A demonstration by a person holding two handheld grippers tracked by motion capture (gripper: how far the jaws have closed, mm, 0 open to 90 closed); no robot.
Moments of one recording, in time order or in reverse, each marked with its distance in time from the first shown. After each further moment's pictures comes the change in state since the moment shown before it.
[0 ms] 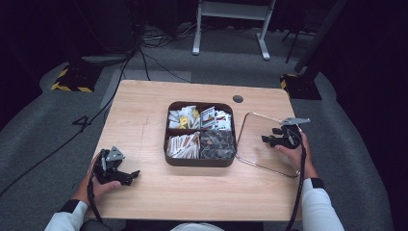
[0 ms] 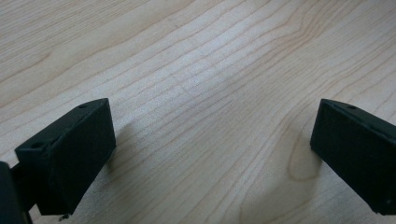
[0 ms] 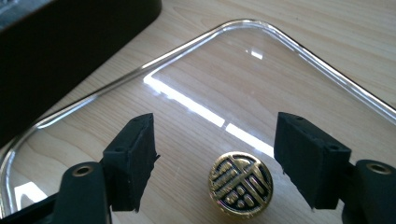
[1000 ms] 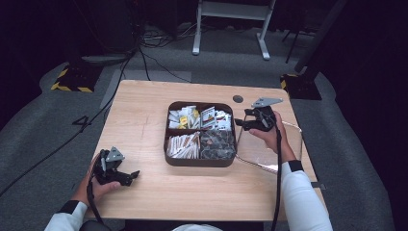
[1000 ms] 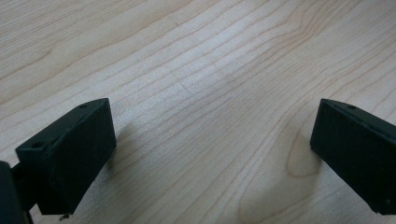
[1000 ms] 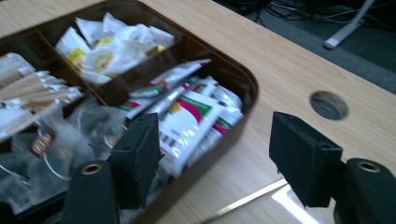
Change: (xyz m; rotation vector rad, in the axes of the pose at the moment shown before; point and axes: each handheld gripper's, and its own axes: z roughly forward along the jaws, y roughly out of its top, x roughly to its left) left arm -0.001 -0.001 -0.001 0.004 0.003 -0.004; right arm 0.078 0.101 0.020 -0.091 0.085 -0.173
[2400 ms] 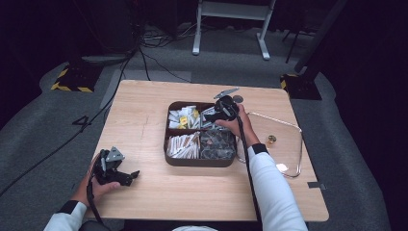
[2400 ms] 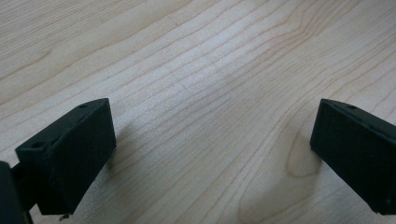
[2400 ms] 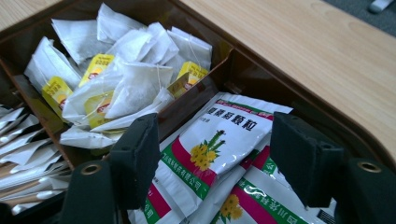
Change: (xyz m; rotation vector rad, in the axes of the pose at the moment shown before) left arm 0.000 0.000 0.000 0.000 -0.001 0.002; right arm 0.030 0.046 0.113 0.163 0.052 0.025
